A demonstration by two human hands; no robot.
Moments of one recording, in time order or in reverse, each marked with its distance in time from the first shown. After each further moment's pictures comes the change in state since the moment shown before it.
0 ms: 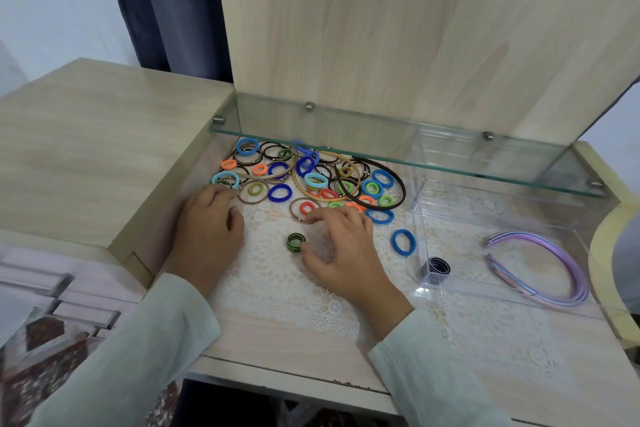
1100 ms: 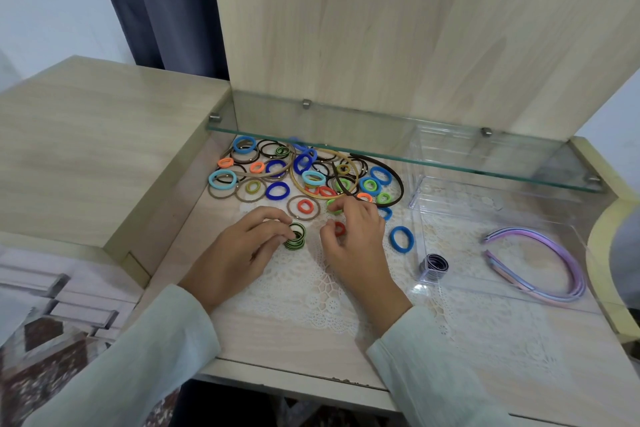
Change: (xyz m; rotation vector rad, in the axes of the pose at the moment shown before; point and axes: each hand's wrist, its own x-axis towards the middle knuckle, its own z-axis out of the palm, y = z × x) left_hand -0.022 0.028 -0.002 -0.403 -0.184 0.517; right_hand 0.004 0.008 0.006 0.016 0.194 0.229
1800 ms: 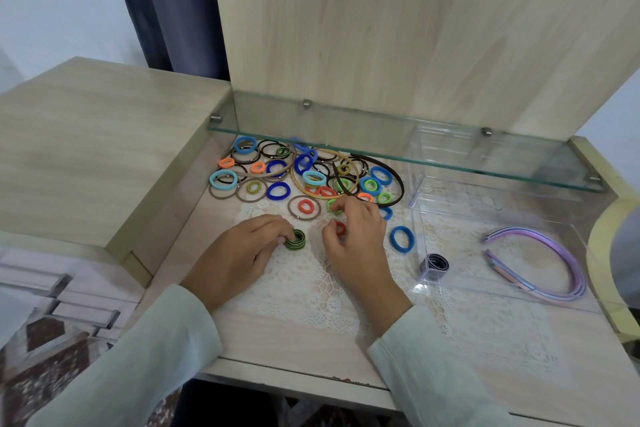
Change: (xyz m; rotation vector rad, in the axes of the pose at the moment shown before) left_hand -0.001 -0.005 0.003 0.098 -0.105 -0.053; right_hand 0.000 0.000 -0.003 -0.019 -0.038 0.026
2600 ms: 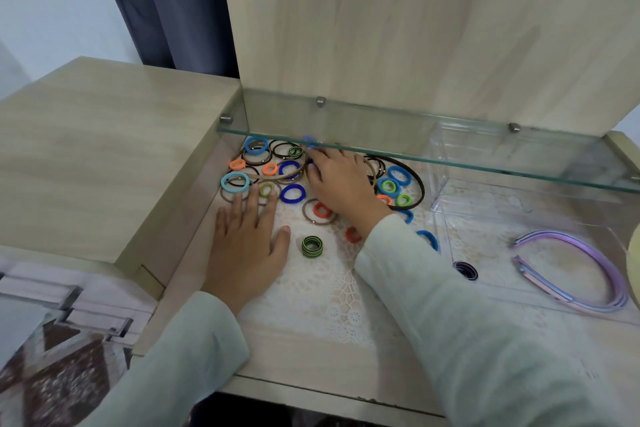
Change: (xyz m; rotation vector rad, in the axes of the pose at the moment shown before) left_hand 0.016 -0.002 0.005 0.350 -0.253 -0.662; right_hand 0.116 -0.013 0.045 -0.439 -0.242 -0.184
